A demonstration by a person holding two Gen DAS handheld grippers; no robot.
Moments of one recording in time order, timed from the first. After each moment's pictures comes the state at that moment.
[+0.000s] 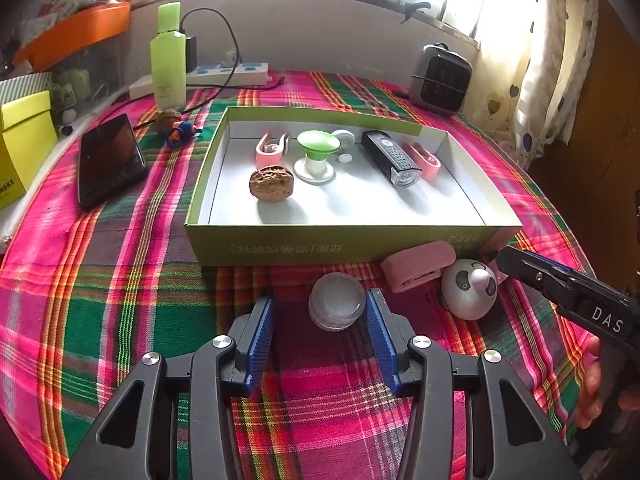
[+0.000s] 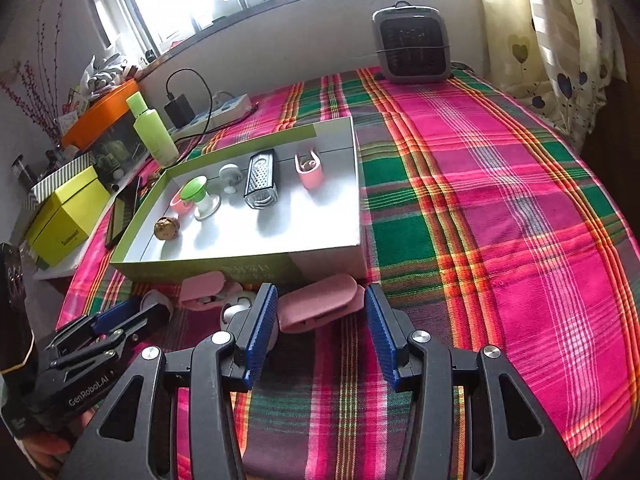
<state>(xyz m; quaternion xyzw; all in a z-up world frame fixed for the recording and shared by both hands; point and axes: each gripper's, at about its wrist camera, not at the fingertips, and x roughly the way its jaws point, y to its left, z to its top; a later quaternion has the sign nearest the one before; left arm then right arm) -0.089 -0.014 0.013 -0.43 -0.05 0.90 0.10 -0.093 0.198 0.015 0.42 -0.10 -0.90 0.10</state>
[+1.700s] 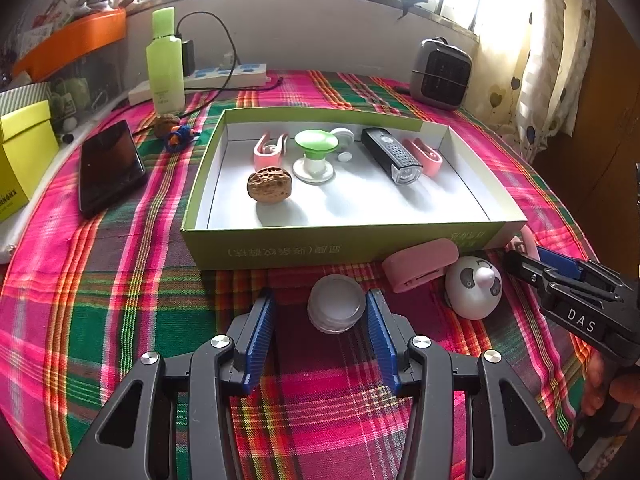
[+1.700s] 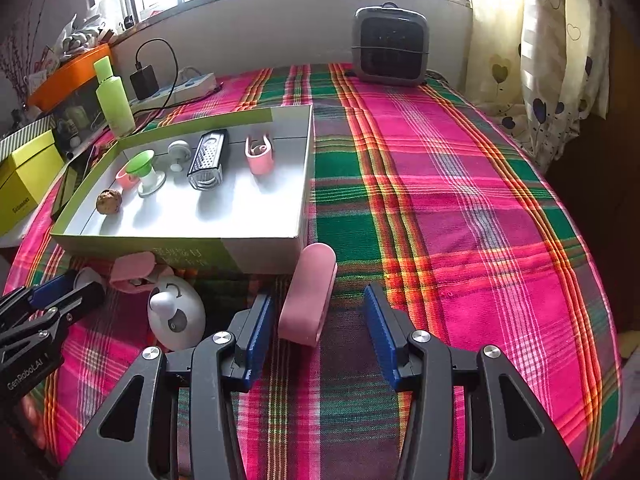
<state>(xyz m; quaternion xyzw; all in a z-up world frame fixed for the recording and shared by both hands) -0.093 -0.008 0.014 -0.43 -0.03 0.90 0.09 -0.097 0.203 0.007 0.43 -0.01 -0.90 0.03</state>
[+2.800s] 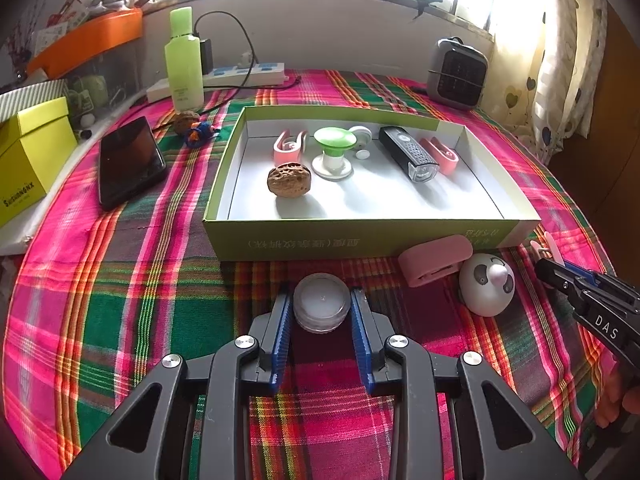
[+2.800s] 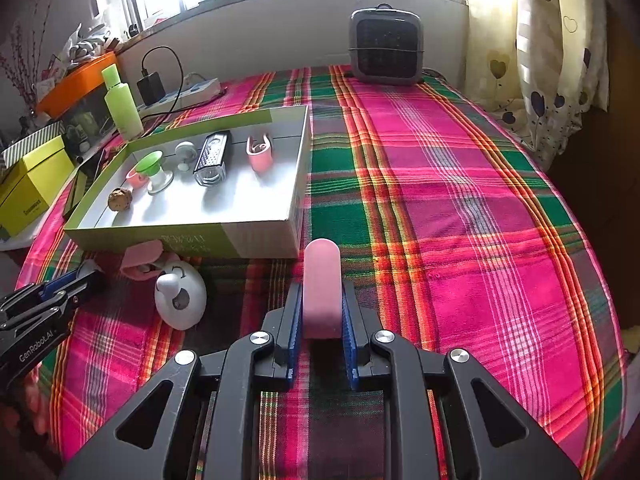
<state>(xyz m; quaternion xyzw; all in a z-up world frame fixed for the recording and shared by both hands) -0.089 -0.009 0.014 -0.43 -0.02 0.90 0.05 -0.084 0.211 0.010 0.43 -0.02 -0.90 0.05</state>
